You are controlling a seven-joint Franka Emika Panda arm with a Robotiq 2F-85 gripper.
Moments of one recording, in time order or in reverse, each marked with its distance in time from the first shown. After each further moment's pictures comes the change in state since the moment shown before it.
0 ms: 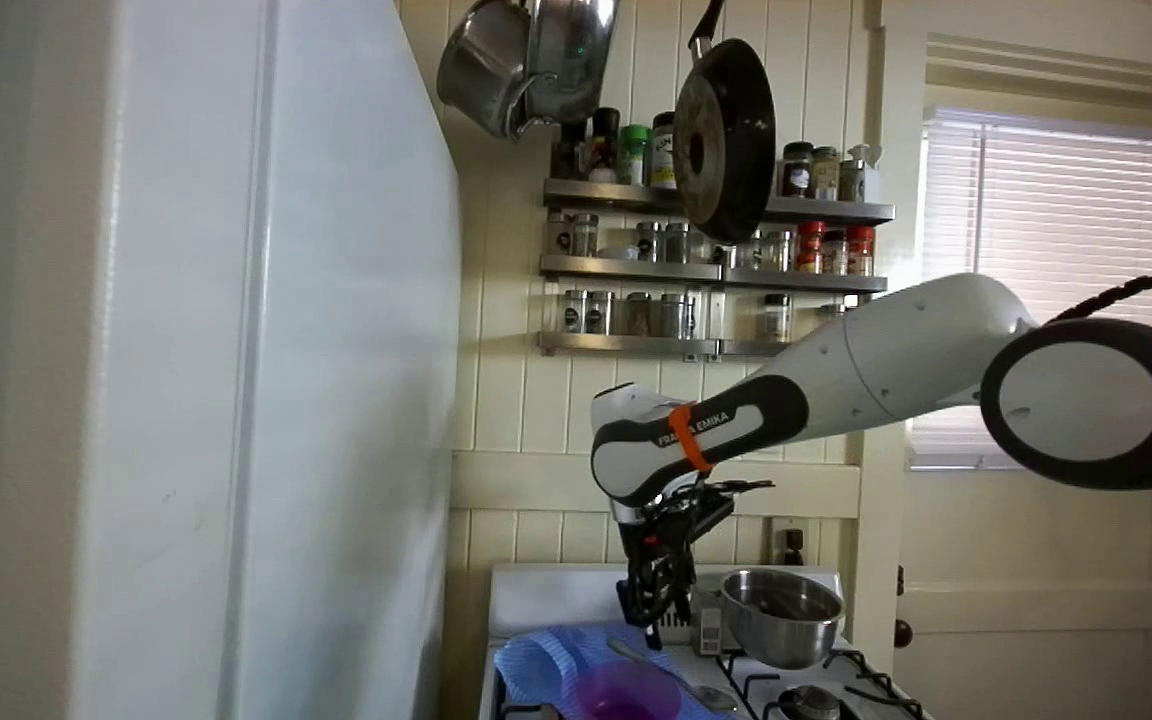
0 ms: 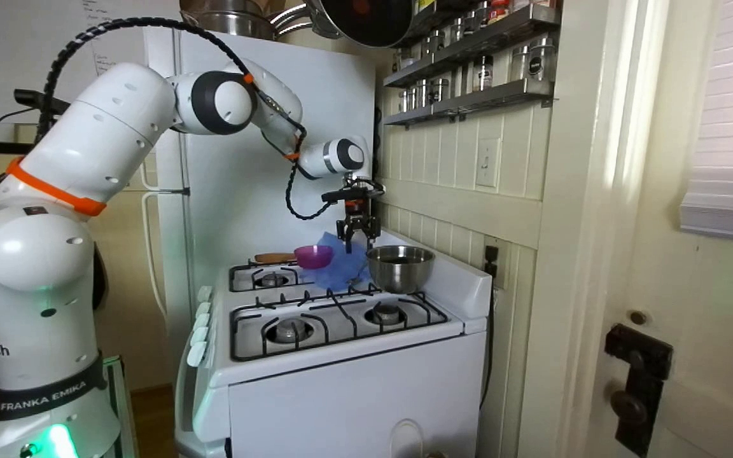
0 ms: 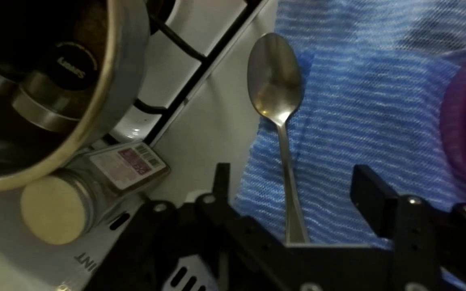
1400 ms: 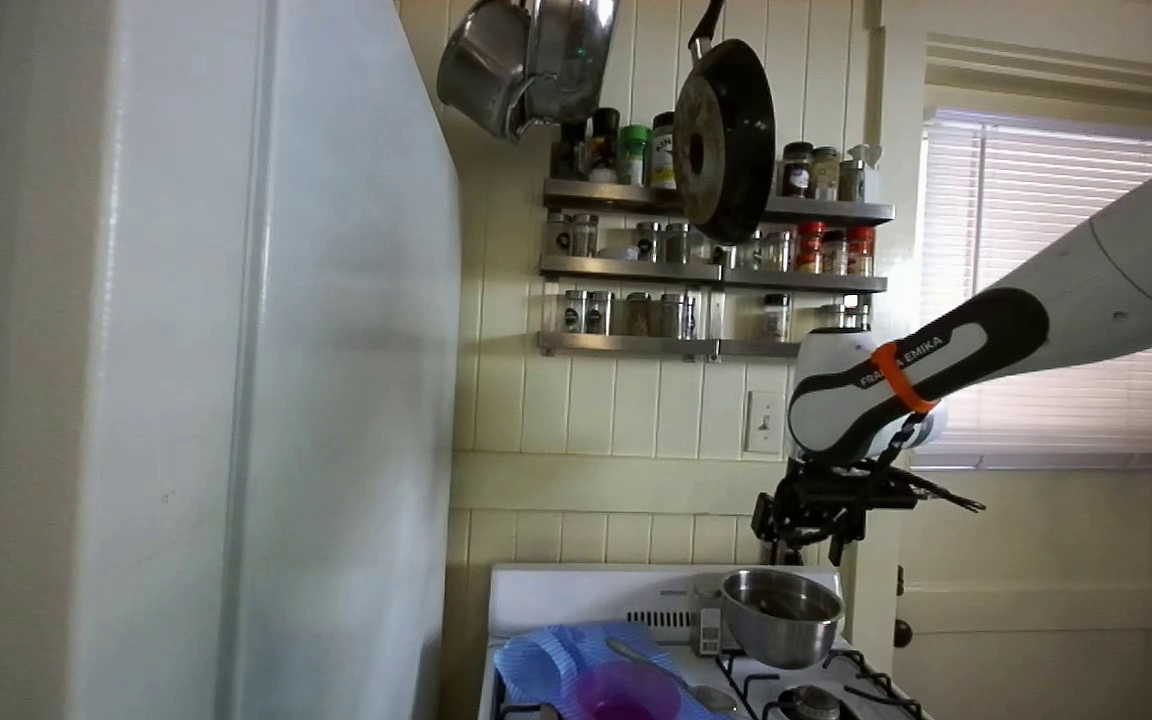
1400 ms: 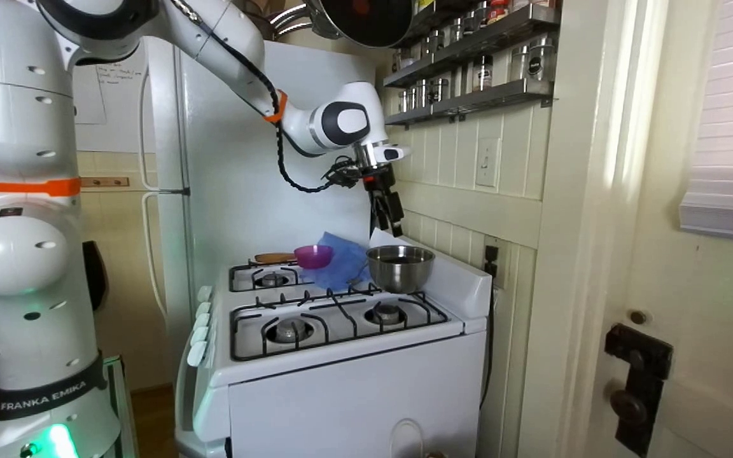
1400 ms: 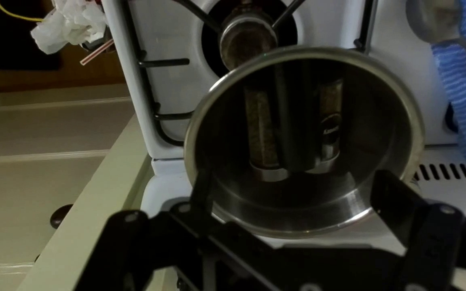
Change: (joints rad) arm -0.211 -0.553 -0.142 -0.668 0.121 0.536 0.428
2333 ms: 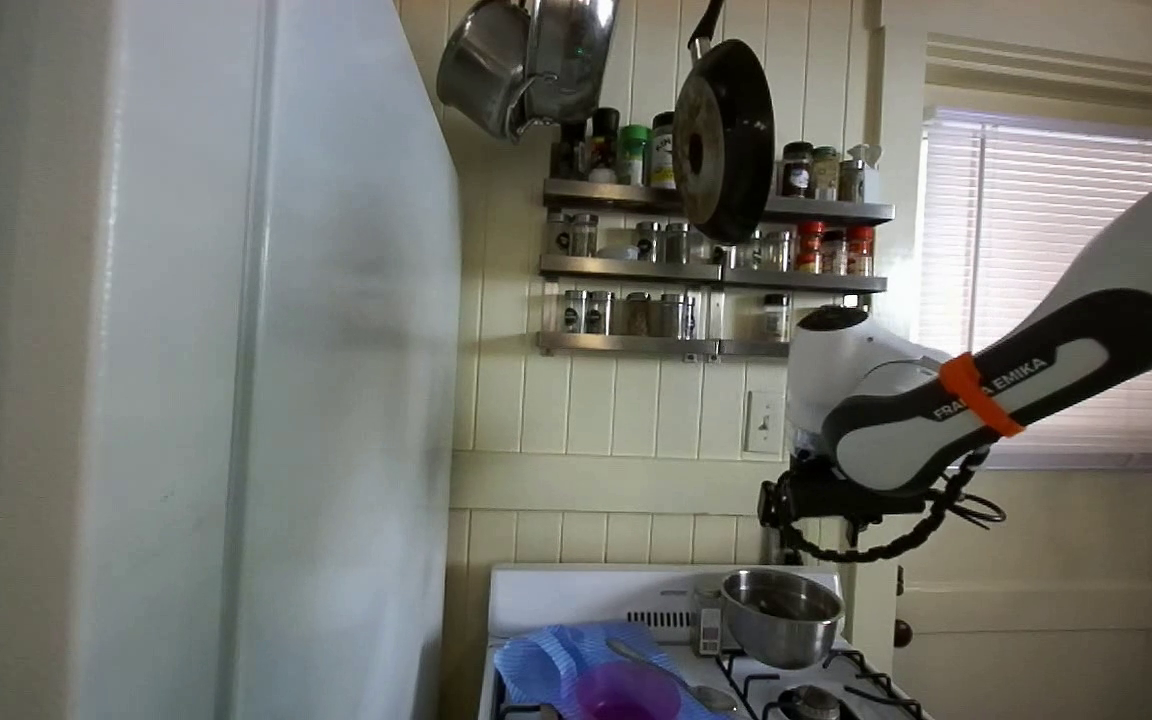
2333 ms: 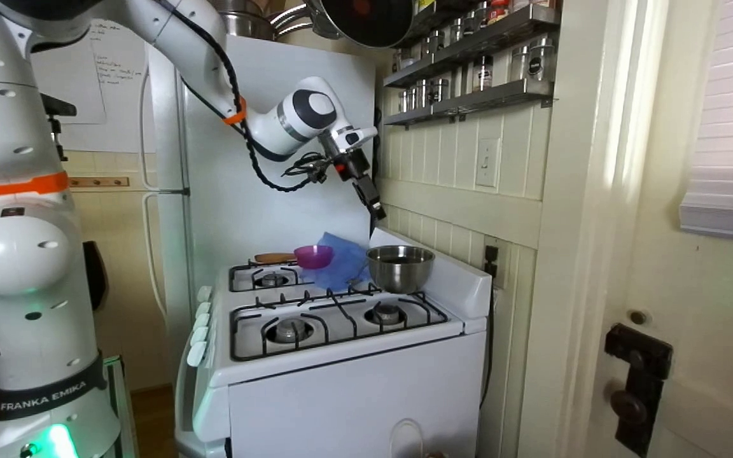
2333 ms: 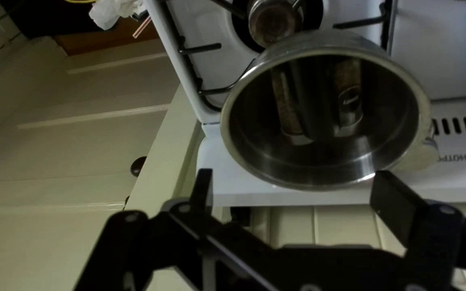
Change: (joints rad) arm 0.016 -0.185 0.067 -0.172 -0.407 0.049 0.498
